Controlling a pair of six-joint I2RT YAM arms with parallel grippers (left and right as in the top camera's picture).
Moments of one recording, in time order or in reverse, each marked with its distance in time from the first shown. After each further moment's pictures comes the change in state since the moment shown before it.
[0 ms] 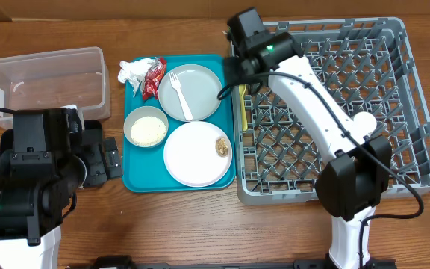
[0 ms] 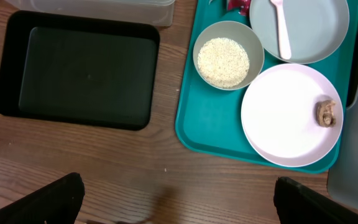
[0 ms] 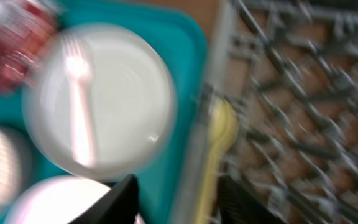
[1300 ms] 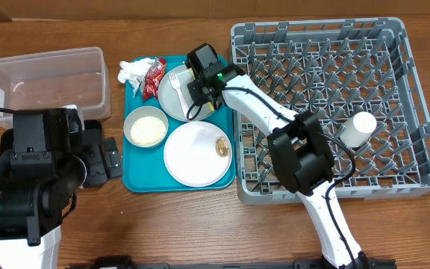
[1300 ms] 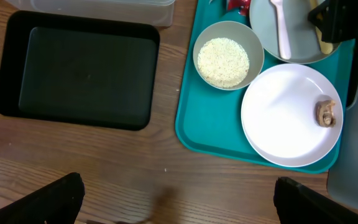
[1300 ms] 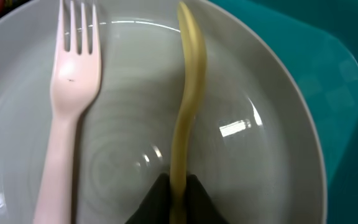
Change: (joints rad) left arm 0.000 0.000 0.000 0.000 0.000 0.000; right arm 0.095 0.355 0.019 0.318 0.026 -0.110
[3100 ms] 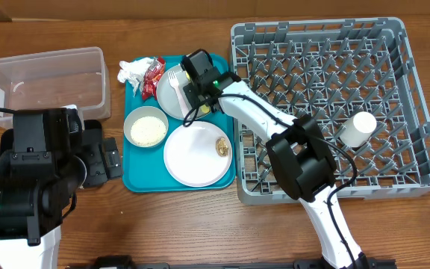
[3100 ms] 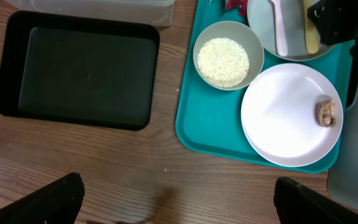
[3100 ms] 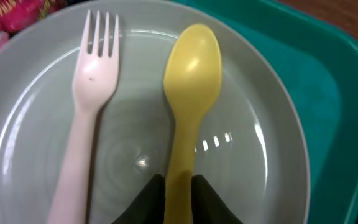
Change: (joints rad) left arm 0.000 0.000 0.000 0.000 0.000 0.000; right arm 0.038 -0.044 -0.069 0.081 0.092 -0.005
